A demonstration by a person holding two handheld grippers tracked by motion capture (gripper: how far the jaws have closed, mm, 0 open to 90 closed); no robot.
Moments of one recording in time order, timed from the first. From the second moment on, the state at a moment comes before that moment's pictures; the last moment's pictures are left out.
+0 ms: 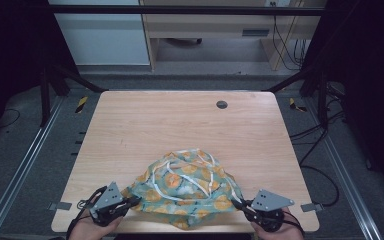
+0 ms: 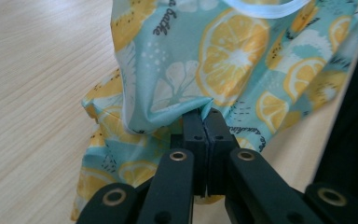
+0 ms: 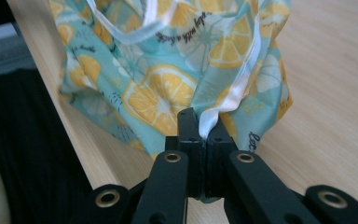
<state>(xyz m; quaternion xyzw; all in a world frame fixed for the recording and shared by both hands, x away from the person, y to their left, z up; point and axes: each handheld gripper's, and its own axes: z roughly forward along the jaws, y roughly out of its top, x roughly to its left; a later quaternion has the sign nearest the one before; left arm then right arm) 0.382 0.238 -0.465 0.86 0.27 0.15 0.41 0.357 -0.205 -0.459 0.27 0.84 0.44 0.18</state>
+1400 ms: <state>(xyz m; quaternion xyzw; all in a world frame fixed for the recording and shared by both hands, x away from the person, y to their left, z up) 0.432 0.205 -0.483 0.86 0.30 0.20 0.37 0.405 -0.199 -0.475 0.33 0.84 0.39 0.18</state>
